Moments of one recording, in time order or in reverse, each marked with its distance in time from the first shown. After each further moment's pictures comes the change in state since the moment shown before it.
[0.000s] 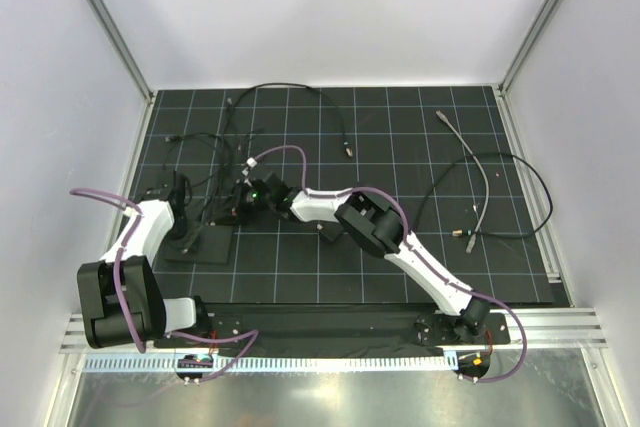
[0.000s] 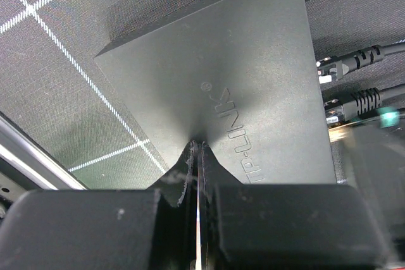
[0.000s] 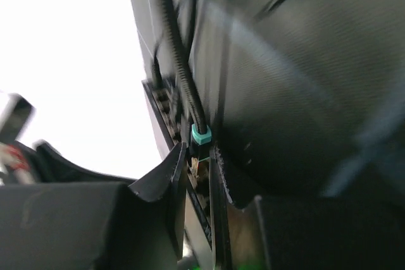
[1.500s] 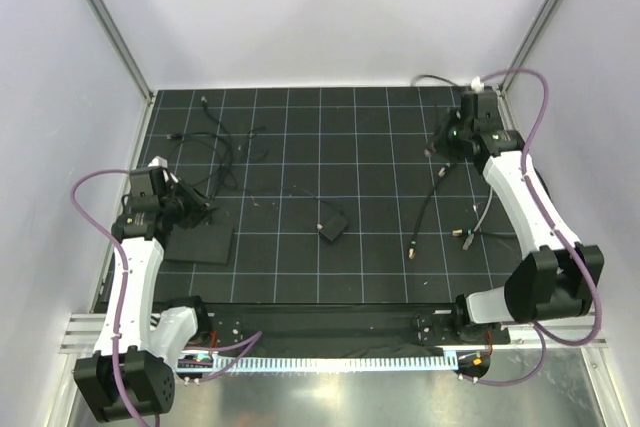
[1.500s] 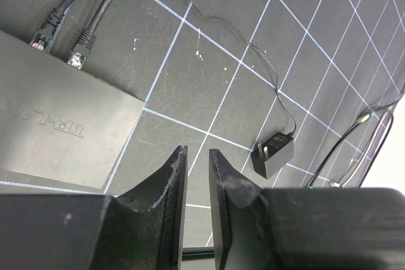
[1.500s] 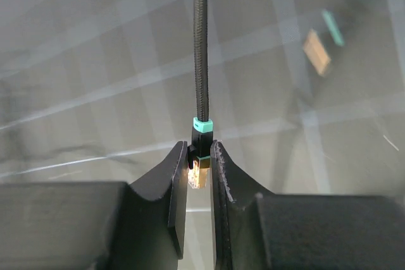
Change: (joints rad) left arm -0.003 -0.404 0.049 0.166 0.519 0.279; right arm -0.833 -1.217 -0.536 -0.893 0.387 -0.742
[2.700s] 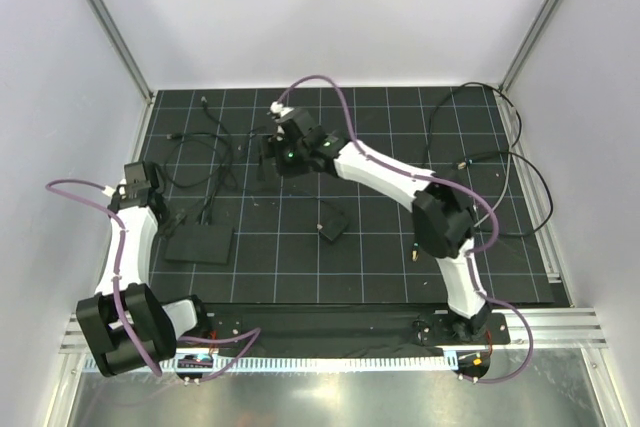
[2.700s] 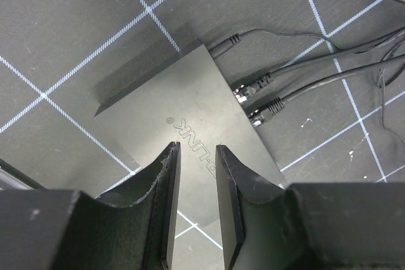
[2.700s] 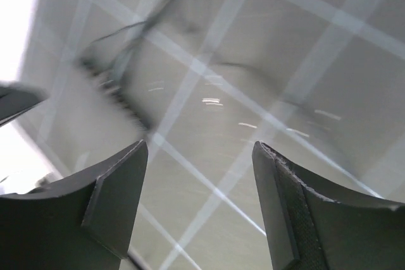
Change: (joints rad) left arm 0.143 0.257 0.037 -0.092 -0.421 -0.007; right arm 0.686 0.679 0.455 0.170 -0.042 -0.043
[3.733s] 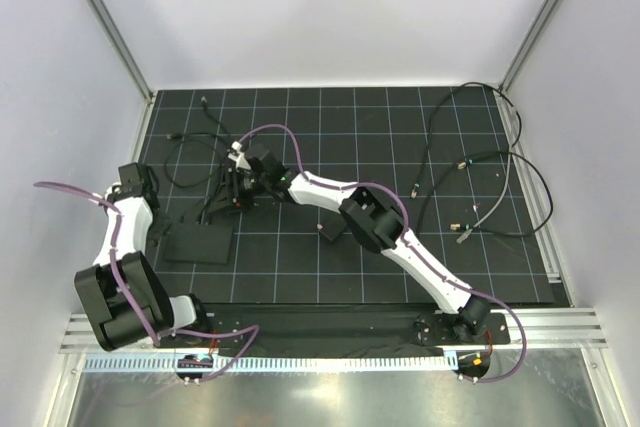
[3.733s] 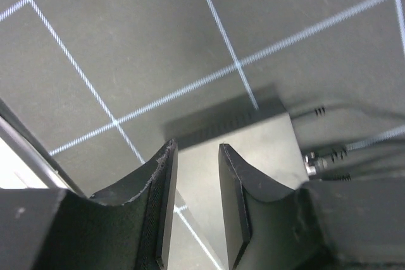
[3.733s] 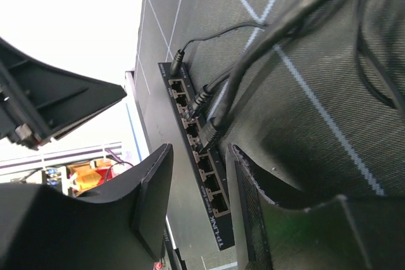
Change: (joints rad) left arm 0.085 0.132 -0.007 0.041 -0.187 0.006; right arm 0.096 0.624 0.367 0.497 -0.560 0.462
